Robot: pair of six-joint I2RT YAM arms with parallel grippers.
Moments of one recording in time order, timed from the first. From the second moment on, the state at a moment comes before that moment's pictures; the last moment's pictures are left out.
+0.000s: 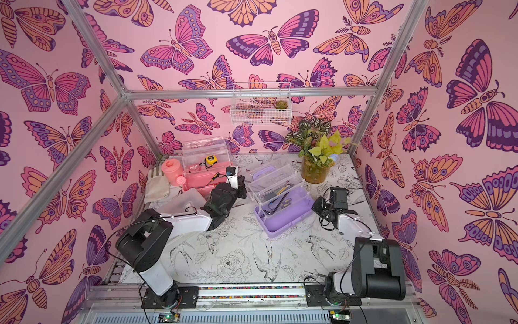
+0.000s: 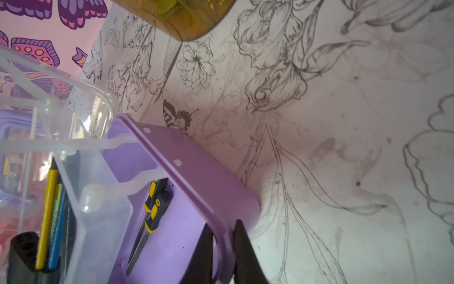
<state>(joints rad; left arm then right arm) -0.68 1.72 0.85 0.77 -0.30 -0.12 -0.06 1.41 0.67 -0.11 -0.26 0.66</state>
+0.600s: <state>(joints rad) -0.92 1.72 0.68 1.13 -0.37 0.13 -0.02 1.66 0.80 0.17 -0.25 0.73</state>
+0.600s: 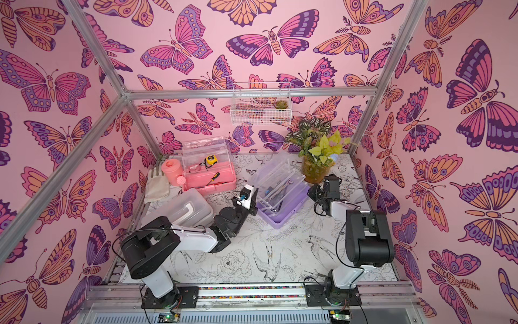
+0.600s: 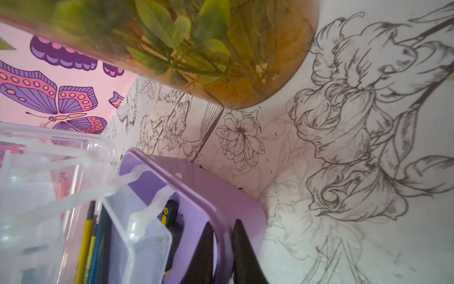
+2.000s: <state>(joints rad) -0.57 1.98 1.38 0.23 0.26 -0.36 0.19 1.26 0.59 -0.14 -0.35 0.41</state>
